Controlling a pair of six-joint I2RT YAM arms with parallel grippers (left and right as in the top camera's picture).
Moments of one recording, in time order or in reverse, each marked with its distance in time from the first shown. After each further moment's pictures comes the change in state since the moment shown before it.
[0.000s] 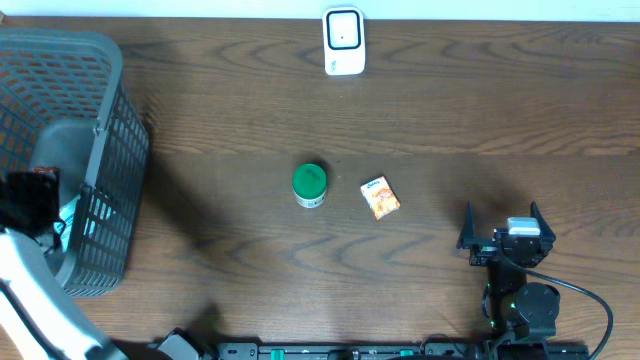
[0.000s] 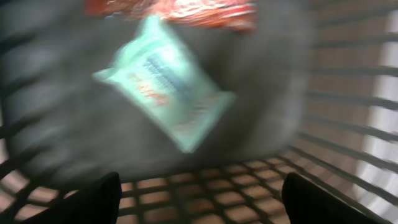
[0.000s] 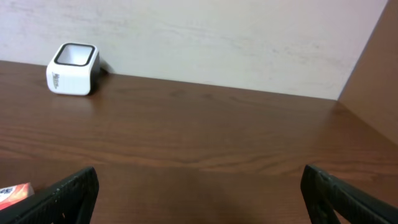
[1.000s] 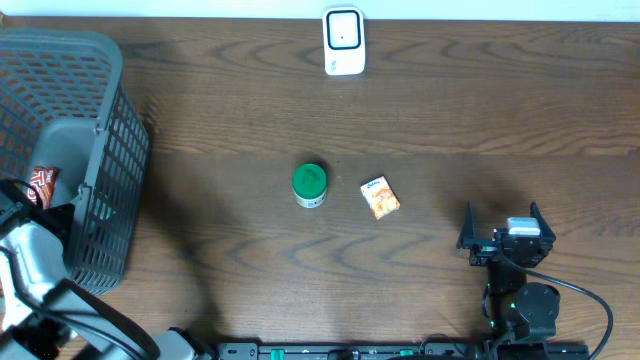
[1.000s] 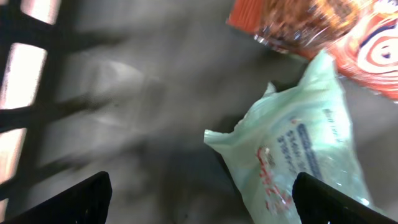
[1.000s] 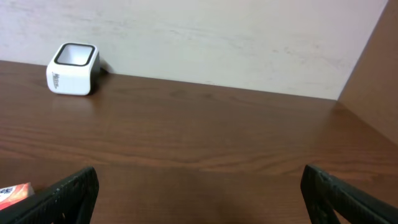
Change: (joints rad) left arm -0.001 0.188 -0.260 0.293 -0.243 -0.223; right arm 0.000 0.000 0.000 0.000 0.000 0.000
